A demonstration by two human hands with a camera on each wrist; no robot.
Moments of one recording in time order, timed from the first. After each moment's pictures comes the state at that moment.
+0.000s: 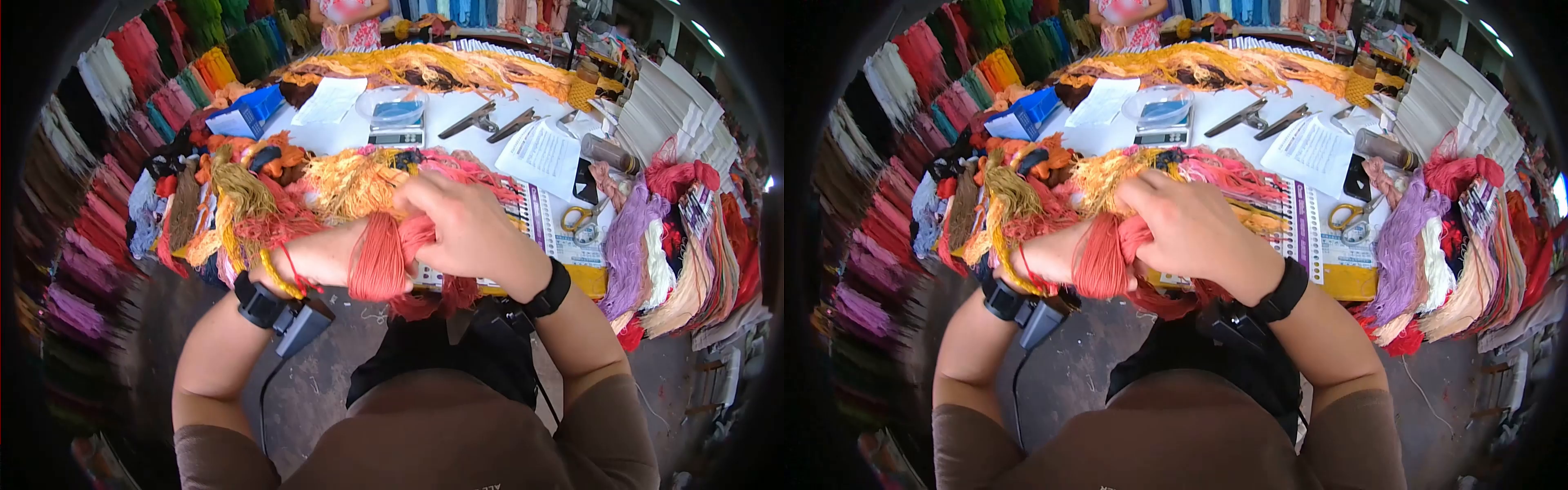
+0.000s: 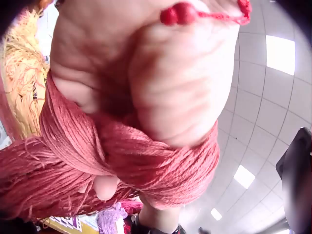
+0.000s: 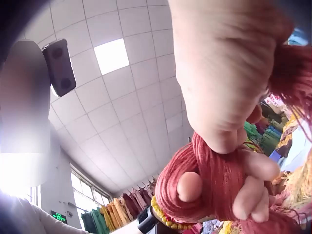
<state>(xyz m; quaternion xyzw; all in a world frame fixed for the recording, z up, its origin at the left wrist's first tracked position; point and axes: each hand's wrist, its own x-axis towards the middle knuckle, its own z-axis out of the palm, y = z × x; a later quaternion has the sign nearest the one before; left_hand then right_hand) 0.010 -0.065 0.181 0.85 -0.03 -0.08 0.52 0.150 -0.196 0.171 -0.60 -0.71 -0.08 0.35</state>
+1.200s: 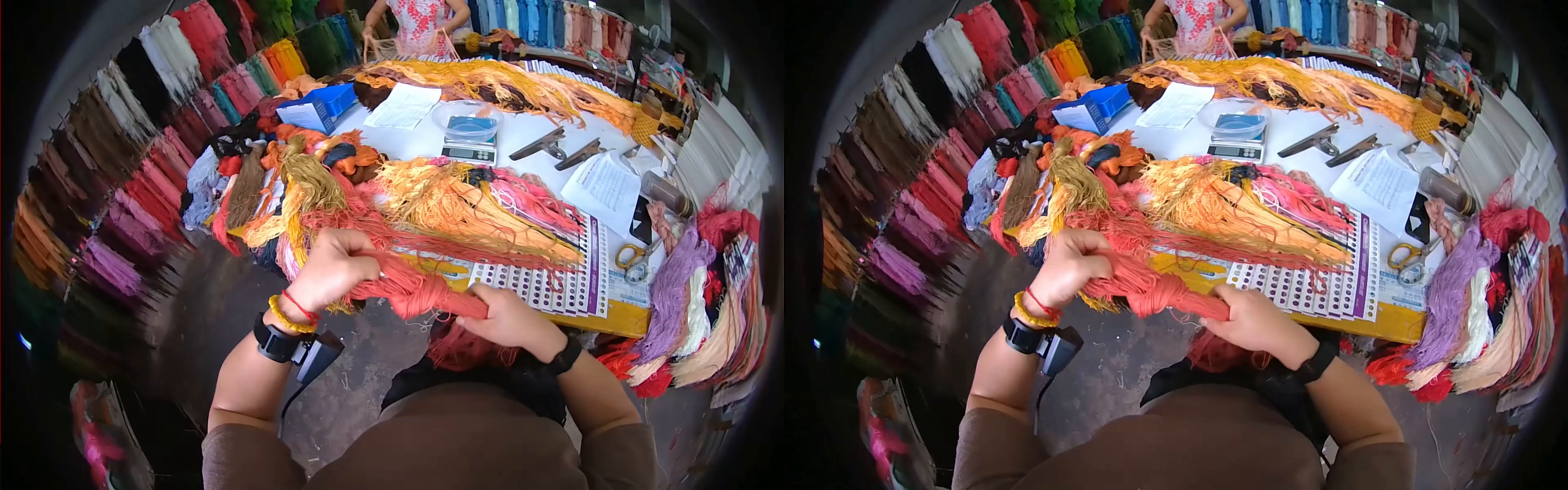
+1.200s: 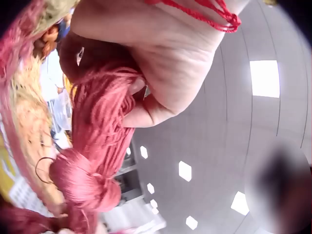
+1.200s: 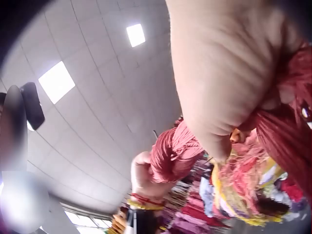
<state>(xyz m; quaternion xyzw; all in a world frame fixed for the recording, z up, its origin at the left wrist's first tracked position) -0.082 -0.050 0.174 0.80 0.31 0.20 0.47 0.124 -0.208 0.075 -0.63 -0.64 0.27 0.33</state>
